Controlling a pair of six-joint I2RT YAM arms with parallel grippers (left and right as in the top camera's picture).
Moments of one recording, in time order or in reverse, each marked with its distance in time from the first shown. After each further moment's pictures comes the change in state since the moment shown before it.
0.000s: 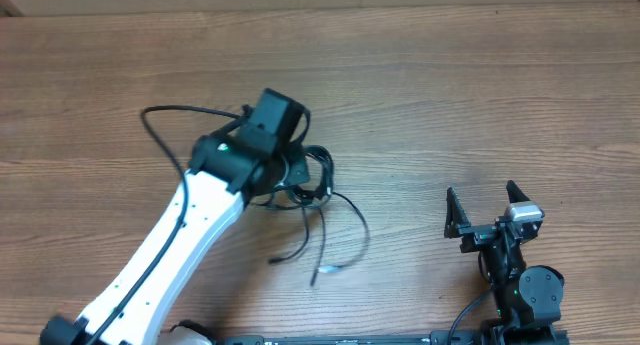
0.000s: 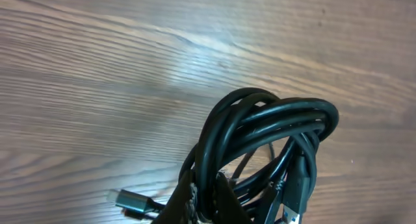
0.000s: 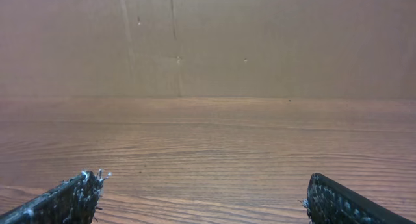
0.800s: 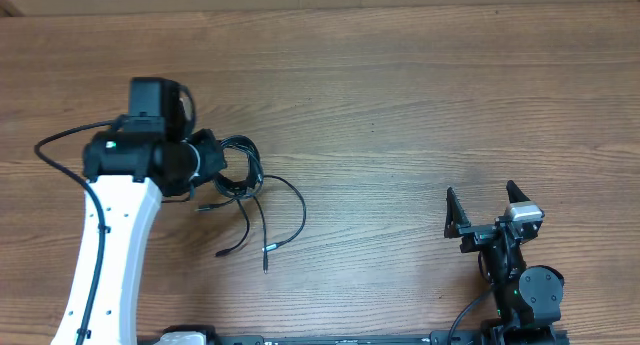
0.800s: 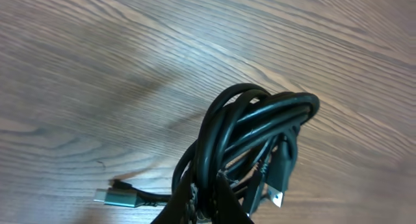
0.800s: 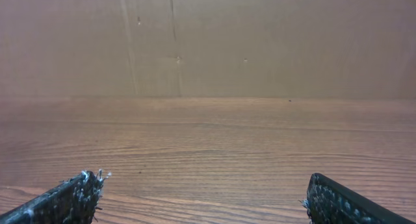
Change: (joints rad) left arm 0.477 -0.068 0.000 -0.107 0.201 0.236; right arm 0.000 0.000 0.000 0.000 0.000 0.000
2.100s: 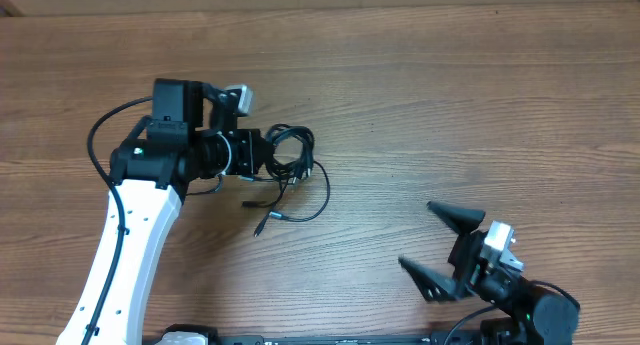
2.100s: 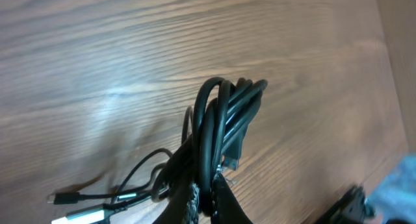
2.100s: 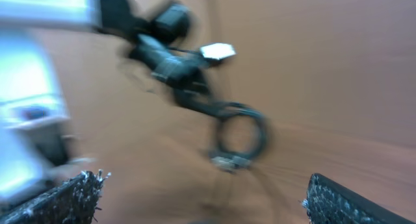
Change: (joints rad) left arm -0.120 -0.011 -0.090 0.272 0.378 0.328; right arm 0.000 -0.002 0.000 0.381 -0.863 0.443
